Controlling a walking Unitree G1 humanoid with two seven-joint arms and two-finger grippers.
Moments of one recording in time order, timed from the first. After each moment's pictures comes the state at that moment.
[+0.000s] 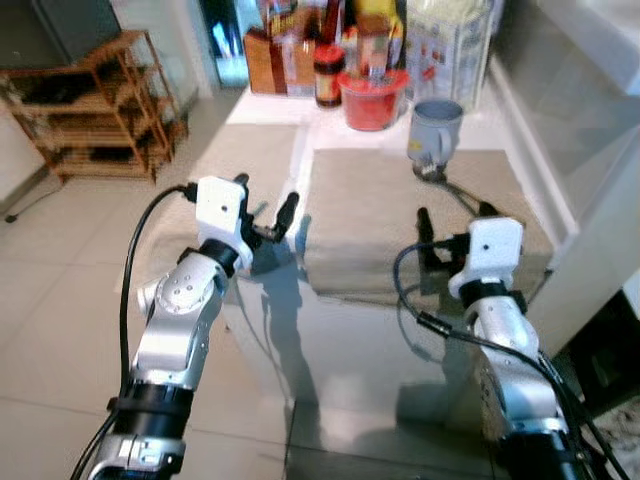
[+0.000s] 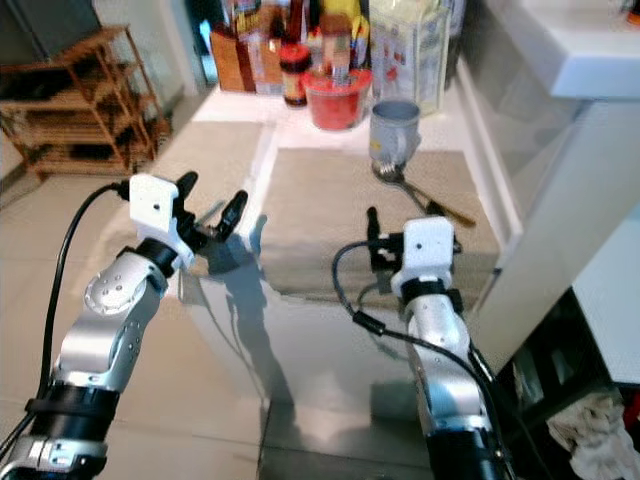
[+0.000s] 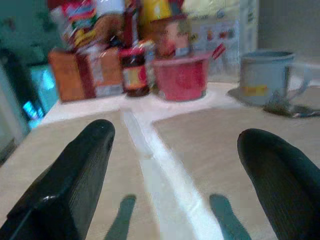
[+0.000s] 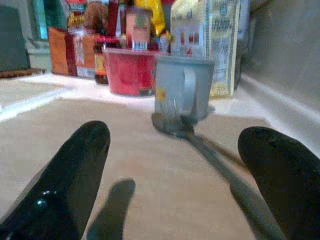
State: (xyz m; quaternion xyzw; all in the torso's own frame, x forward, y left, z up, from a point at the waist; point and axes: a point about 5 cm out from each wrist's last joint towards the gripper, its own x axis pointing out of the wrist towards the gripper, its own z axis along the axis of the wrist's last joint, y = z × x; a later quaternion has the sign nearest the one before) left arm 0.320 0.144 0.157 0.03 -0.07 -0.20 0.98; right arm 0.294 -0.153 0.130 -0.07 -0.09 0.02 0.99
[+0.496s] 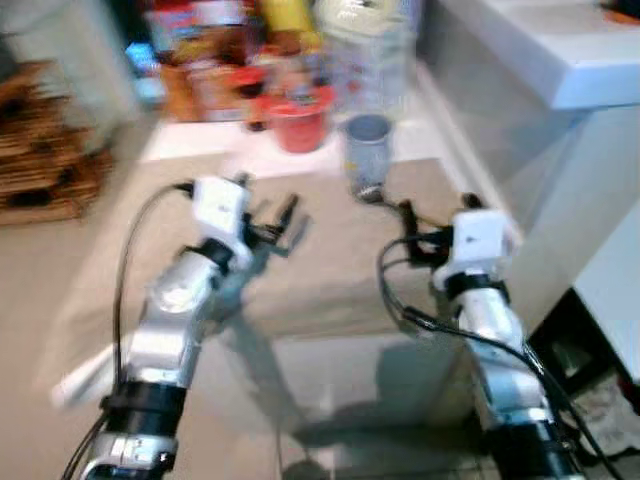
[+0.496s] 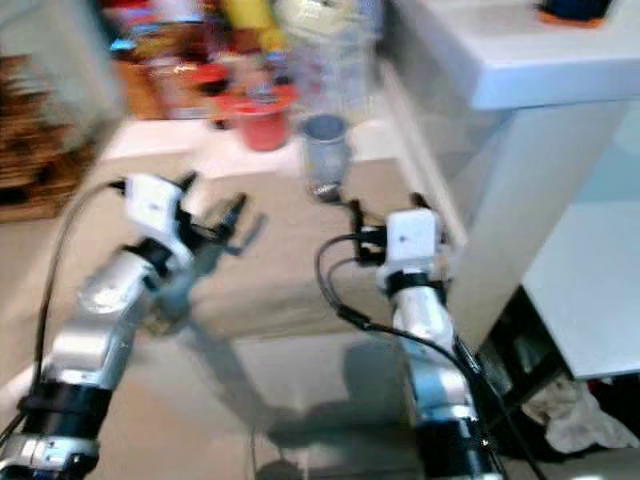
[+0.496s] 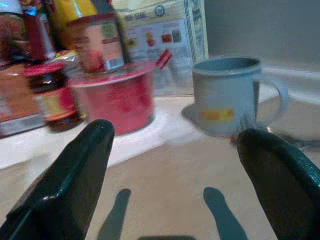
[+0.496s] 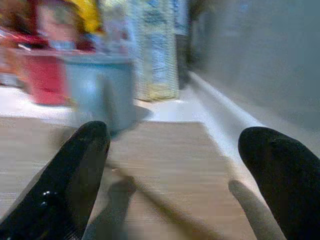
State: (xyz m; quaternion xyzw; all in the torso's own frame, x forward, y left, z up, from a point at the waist) left arm 0.324 0.138 0.166 0.04 -0.08 -0.22 0.97; right arm 0.298 -0.147 0.136 -0.07 -0.10 0.03 0.99
